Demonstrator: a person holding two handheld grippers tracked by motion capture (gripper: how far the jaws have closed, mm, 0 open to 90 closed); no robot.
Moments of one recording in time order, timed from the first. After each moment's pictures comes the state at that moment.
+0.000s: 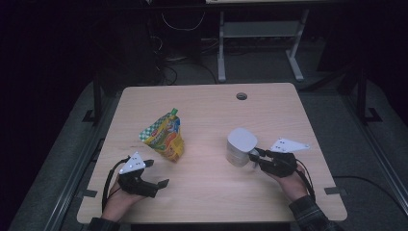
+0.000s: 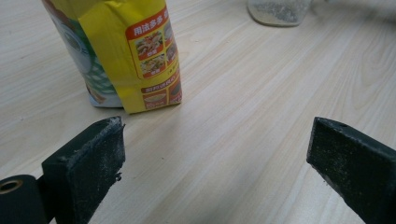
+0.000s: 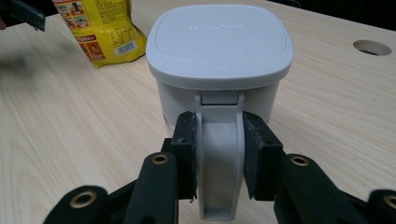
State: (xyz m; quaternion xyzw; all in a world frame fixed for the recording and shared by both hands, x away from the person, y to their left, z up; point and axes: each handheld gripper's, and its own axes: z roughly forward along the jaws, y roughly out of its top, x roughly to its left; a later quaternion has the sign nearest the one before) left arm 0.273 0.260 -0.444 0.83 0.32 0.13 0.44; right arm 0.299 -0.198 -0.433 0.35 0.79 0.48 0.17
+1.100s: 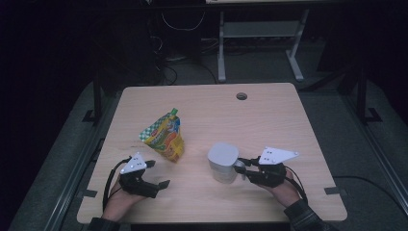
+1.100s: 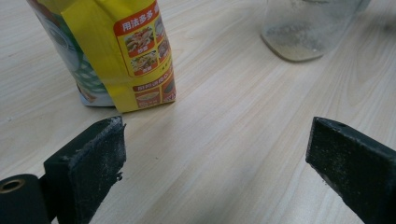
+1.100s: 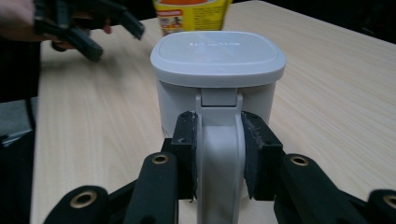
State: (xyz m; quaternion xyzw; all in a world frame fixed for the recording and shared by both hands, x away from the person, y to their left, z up) left arm 0.273 0.257 -0.447 0.83 0.32 0.12 0.44; right arm 0.277 -0.164 -0.427 0.24 0.81 0.52 0.12
